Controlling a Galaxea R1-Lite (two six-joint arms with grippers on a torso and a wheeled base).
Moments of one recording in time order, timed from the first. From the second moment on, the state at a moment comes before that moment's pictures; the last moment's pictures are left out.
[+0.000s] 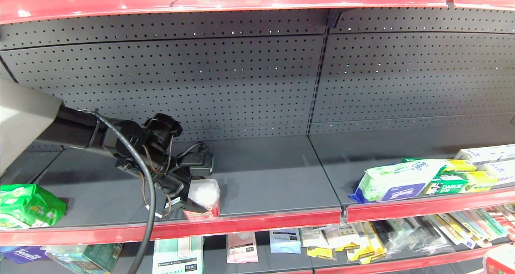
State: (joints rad) left arm -0.26 2.05 -1.24 0.39 -0.51 1.19; right arm 0.07 0.10 0.00 -0.07 0.00 -0.28
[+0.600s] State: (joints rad) left arm -0.26 2.05 -1.24 0.39 -0.51 1.19; right arm 0.07 0.10 0.00 -0.07 0.00 -0.28
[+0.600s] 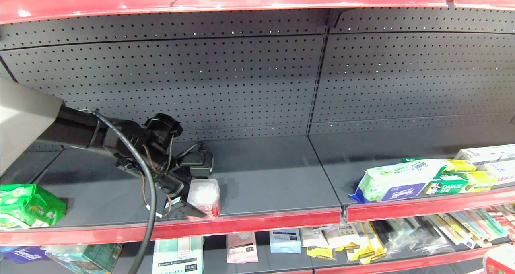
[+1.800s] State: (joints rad) left arm -0.26 1.99 -1.26 0.31 -0.61 1.10; right arm 0.05 0.09 0.00 -0.06 0.01 -0.28
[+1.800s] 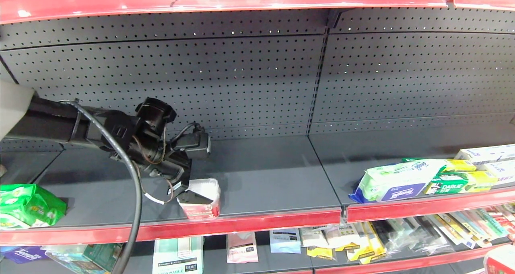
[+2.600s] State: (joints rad) left arm -0.27 1.94 -1.05 -0.55 -0.51 0.48; right arm 0.05 0.09 0.00 -0.06 0.01 -0.28
